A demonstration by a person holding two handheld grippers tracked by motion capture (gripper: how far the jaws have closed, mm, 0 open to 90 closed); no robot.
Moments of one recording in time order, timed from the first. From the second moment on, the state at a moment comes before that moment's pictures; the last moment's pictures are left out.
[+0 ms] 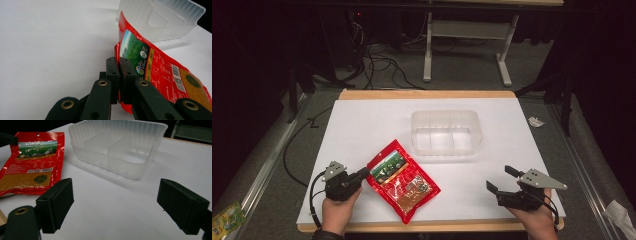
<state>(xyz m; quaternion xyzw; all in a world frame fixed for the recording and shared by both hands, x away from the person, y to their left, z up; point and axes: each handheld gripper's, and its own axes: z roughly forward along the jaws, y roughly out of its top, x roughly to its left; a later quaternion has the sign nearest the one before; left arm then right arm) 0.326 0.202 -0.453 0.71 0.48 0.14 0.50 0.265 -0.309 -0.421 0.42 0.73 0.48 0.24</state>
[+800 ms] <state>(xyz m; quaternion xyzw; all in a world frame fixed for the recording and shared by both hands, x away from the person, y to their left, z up) 0.298 0.188 -0.413 0.69 0.43 0.20 0.55 0.269 -0.288 -0.418 0.43 0.74 0.47 0.22</state>
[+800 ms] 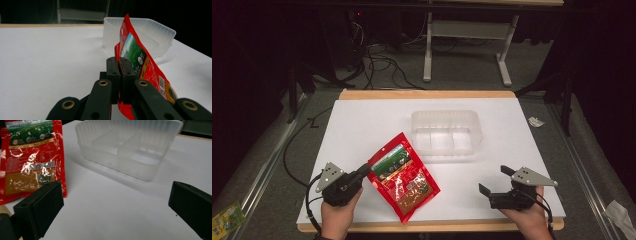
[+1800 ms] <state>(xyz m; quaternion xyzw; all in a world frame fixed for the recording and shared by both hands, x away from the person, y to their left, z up) 0.278 0.163 -0.381 0.68 0.37 0.22 0.59 0.334 -0.166 -0.419 0.38 0.77 0.50 0.10</state>
